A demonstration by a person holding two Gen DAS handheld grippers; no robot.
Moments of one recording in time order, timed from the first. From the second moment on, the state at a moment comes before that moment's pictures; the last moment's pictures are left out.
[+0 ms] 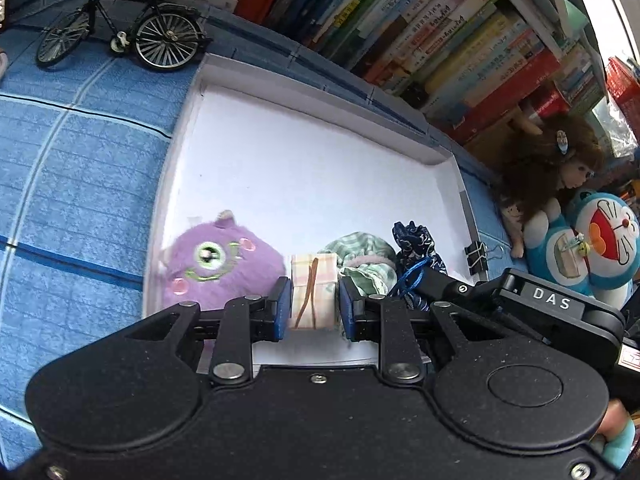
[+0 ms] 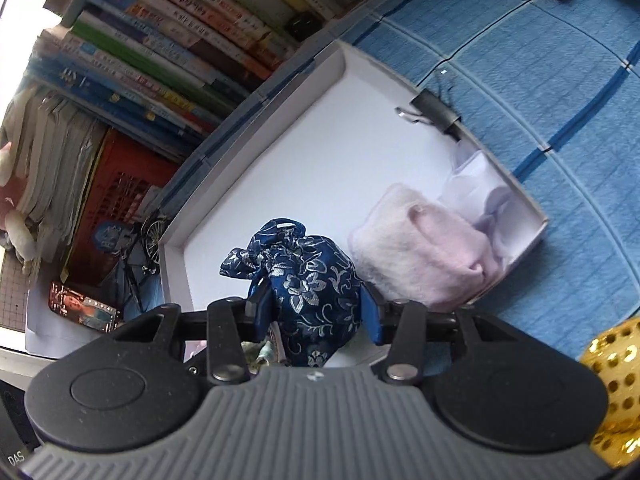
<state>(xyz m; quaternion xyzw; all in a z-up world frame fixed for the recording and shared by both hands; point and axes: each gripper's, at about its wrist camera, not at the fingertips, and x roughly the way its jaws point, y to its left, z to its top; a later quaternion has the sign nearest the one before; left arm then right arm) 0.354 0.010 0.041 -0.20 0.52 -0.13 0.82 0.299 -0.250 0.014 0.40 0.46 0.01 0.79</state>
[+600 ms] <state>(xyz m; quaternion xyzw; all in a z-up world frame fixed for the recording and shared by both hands) 0.346 0.000 0.048 -0.18 0.52 -0.13 0.82 0.286 -0.250 0.035 0.38 0.44 0.04 0.81</state>
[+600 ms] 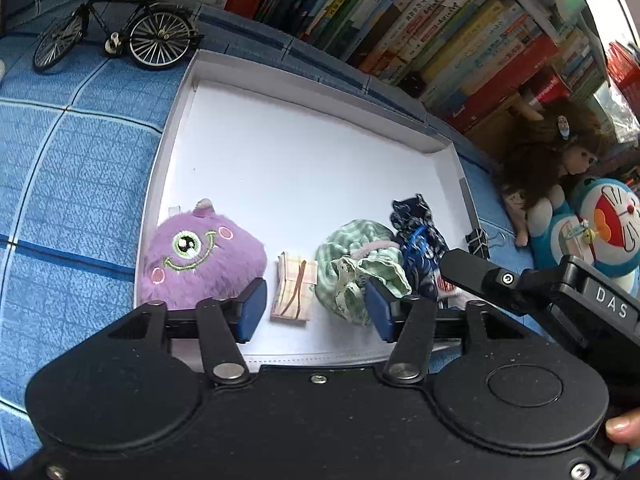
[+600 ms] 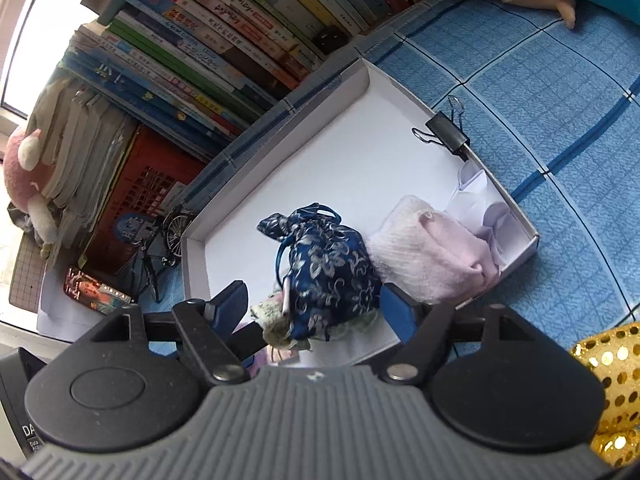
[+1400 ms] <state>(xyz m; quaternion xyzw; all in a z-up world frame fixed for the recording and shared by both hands) 0.249 0.008 0.120 -0.12 0.43 -0.14 0.88 0.206 -0.243 0.100 0.19 0.36 0.08 0.91</state>
